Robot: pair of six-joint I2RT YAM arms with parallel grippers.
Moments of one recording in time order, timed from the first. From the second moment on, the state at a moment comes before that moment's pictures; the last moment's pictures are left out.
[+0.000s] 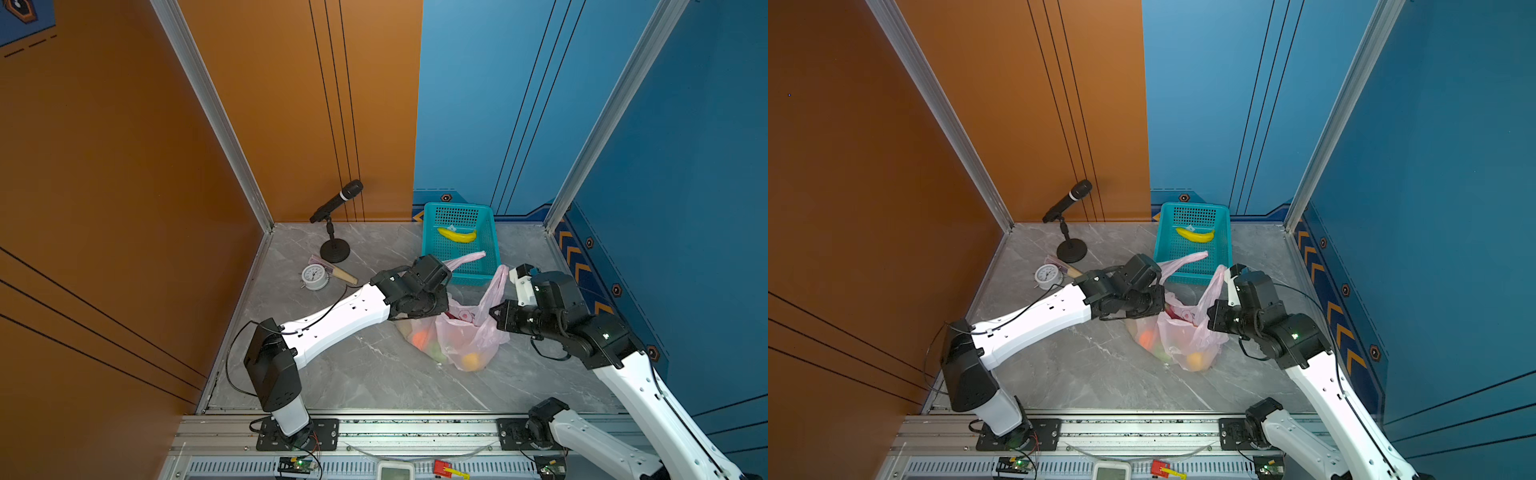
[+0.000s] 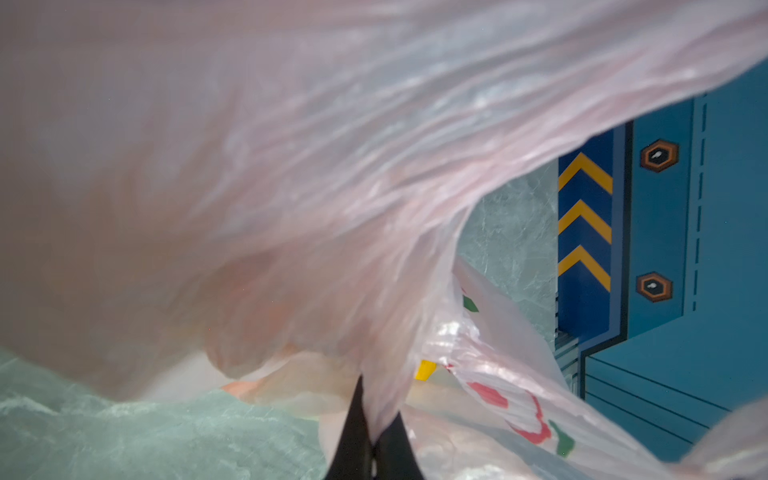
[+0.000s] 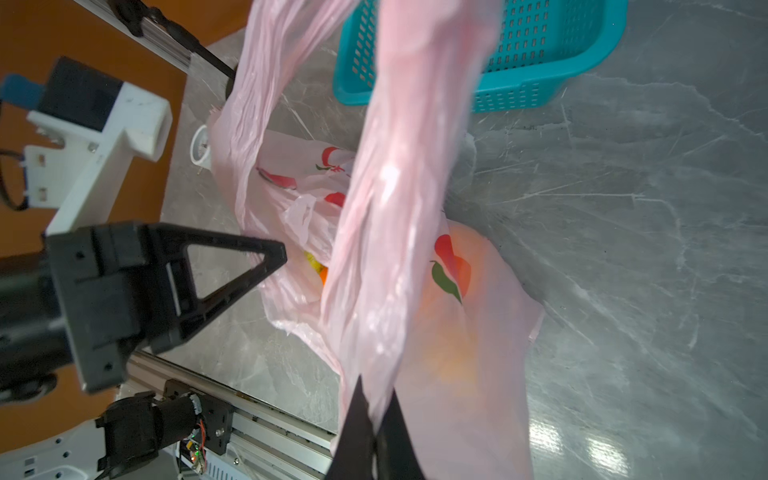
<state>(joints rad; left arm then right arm) -0.90 1.69 1.57 -0.77 0.02 -0.96 0.45 0.84 1.10 -1.01 -0.14 0.60</state>
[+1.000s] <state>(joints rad) -0.71 1.76 1.66 -0.80 0.09 -0.84 0.77 0.59 0.87 -1.10 0.05 0.94</state>
